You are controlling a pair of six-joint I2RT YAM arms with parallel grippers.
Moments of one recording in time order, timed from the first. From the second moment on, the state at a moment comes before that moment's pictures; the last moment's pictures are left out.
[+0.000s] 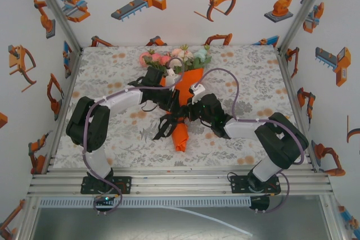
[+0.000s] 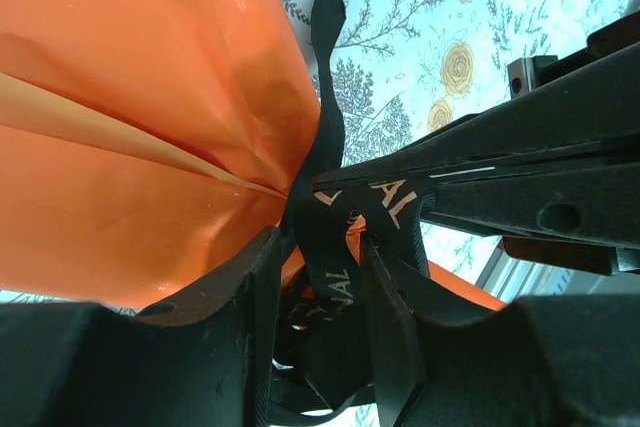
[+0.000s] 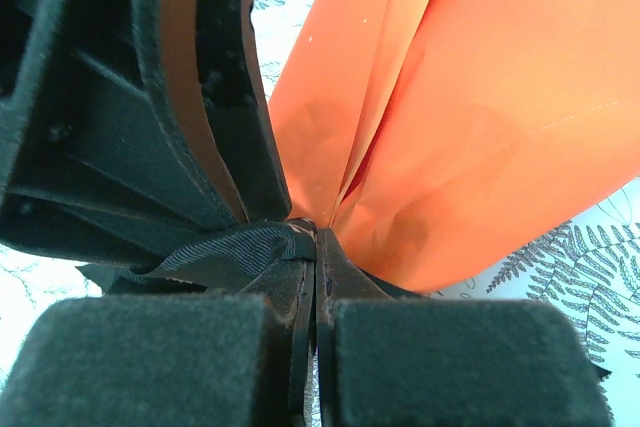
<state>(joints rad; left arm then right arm) -0.60 1.81 1.21 -0.33 0.63 -0.10 0.72 1.59 0.64 0.60 -0.12 0.22</state>
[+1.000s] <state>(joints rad) -0.65 1.73 1.16 -0.14 0.34 -0.12 0.53 1.49 0.86 0.33 -0.38 0.44</state>
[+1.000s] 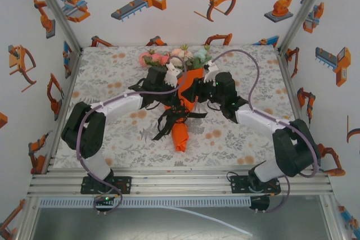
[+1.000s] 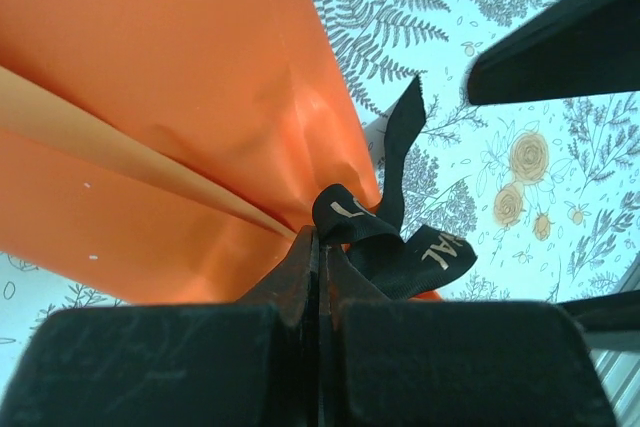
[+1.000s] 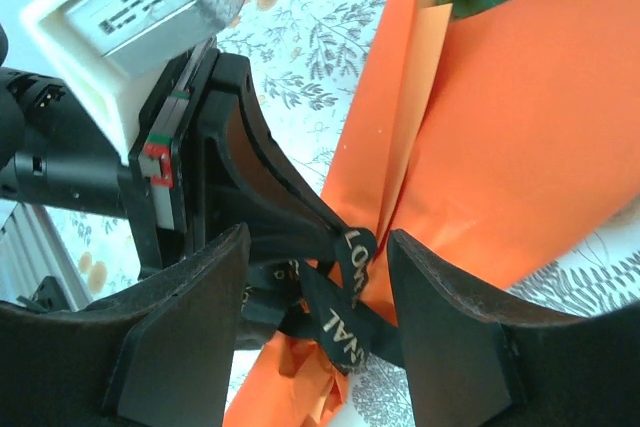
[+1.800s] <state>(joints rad) -0.65 1.70 1.15 -0.13 0.37 -0.12 0.53 1.68 0.89 0.32 -0.48 0.40</state>
